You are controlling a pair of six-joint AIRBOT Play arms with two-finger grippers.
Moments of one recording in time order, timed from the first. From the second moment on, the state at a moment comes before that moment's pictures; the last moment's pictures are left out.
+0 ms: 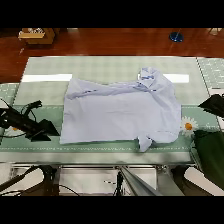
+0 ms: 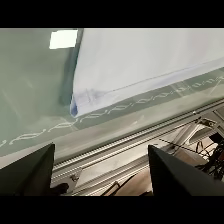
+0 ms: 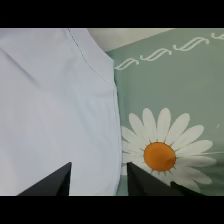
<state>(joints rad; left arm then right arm) 0.41 -1.22 0.67 1.11 -1.57 -1.19 -0.67 -1.15 1.00 -1.09 1.38 1.20</state>
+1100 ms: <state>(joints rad) 0.18 -1.30 0.52 0.92 -1.23 -1.23 -0.68 -1.14 0.98 -1.13 1.34 1.21</state>
